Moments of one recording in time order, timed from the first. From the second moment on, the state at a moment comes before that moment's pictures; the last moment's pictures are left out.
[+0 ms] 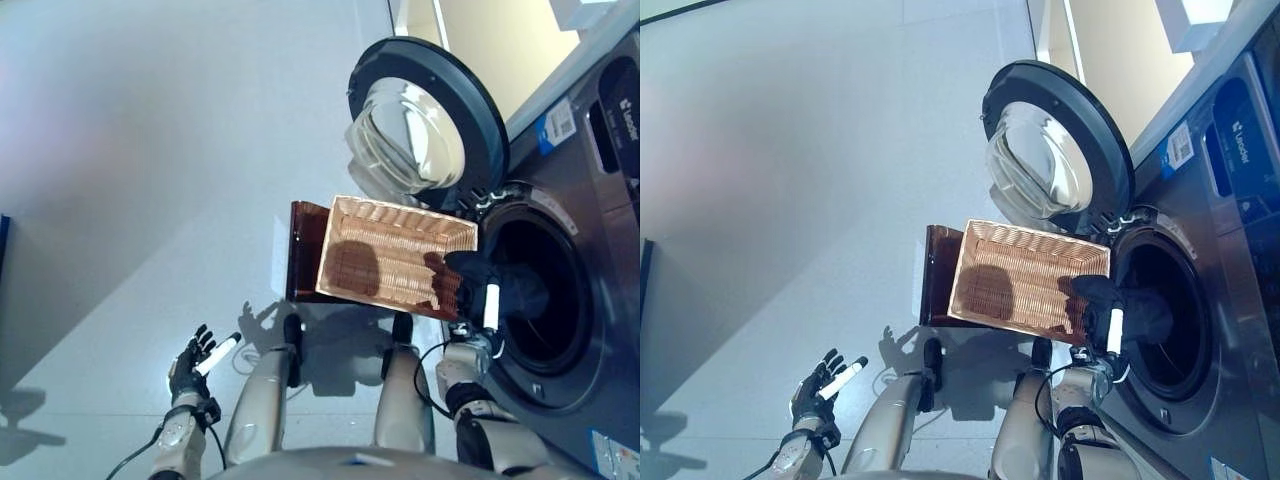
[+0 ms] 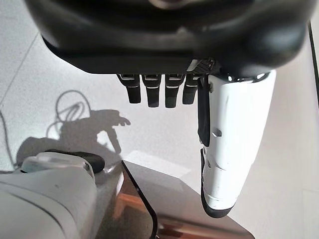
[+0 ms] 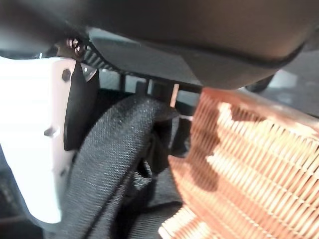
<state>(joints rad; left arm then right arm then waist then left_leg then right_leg) 0.08 0.21 -0.14 0.95 -0.61 -0.42 0.07 -0.35 -0.16 -0.21 1.04 1.36 -0.51 -0.11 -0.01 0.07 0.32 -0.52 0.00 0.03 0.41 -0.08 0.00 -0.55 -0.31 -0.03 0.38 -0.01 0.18</state>
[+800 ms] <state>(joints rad) 0.12 0.21 -0.14 0.93 -0.60 -0.42 0.06 -0.50 -0.27 -0.30 1.09 1.41 -0.57 -0.23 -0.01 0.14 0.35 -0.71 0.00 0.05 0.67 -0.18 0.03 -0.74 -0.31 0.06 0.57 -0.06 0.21</state>
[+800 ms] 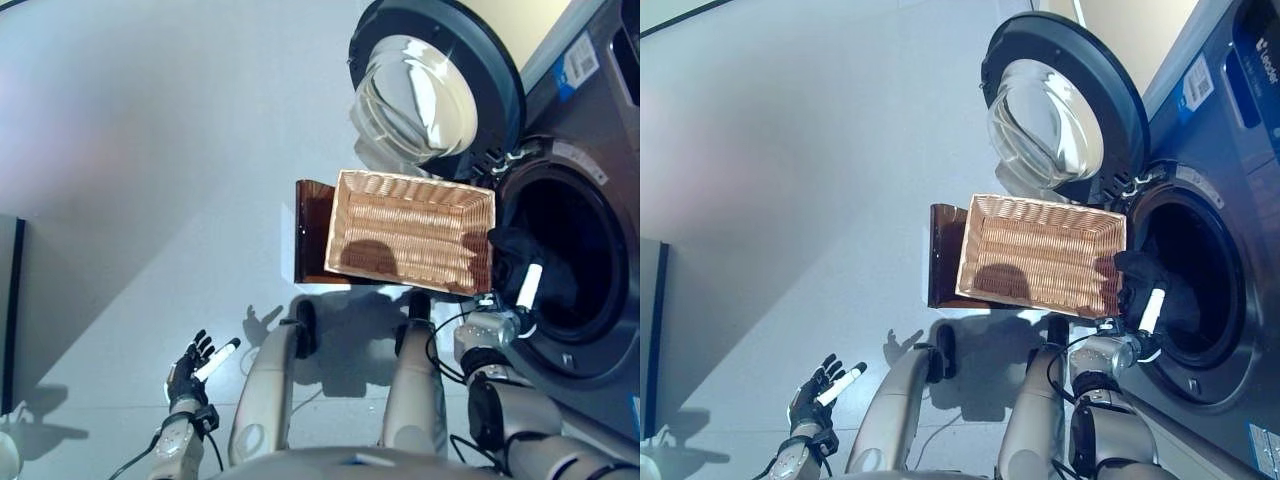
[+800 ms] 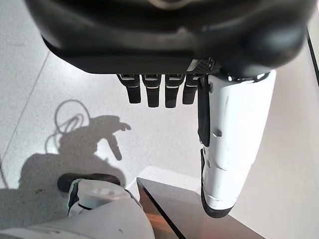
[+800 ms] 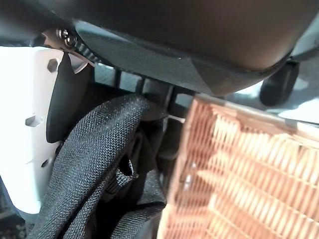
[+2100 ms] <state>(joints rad) 0.14 0.25 -0.14 0.89 -0.56 -0.42 0.07 -0.68 -0.60 -0.44 1.20 1.42 -0.59 -0.40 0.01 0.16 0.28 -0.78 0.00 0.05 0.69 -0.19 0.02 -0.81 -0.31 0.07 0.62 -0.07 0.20</state>
